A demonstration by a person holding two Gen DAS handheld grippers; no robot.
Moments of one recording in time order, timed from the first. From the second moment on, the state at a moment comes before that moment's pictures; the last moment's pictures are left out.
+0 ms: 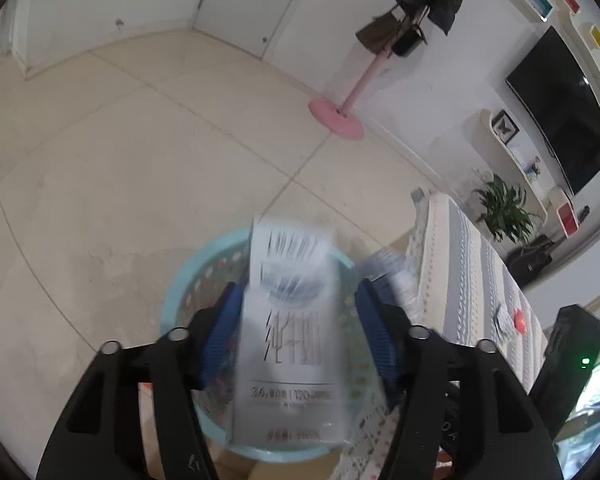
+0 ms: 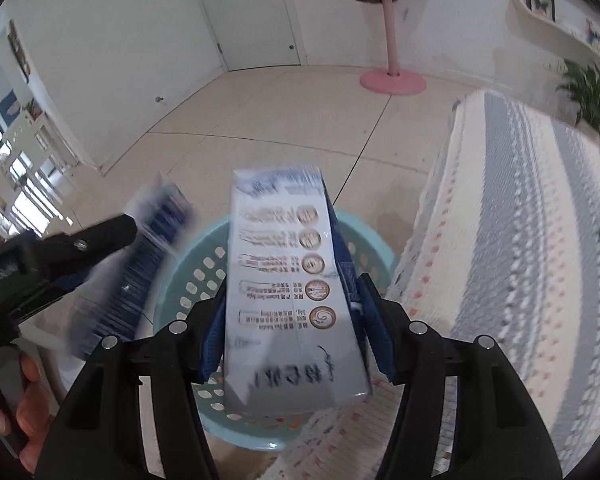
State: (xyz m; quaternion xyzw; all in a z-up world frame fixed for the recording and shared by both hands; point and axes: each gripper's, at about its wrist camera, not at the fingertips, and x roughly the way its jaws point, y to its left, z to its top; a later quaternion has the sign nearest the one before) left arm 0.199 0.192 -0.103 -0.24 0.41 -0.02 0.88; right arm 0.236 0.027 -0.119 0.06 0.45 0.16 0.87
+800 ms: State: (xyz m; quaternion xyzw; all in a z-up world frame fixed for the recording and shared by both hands) left arm 0.189 0.102 -0.062 -0.15 0.36 -0.13 0.91; right arm 0.218 -0.100 -0.079 0.11 0.39 0.11 0.91
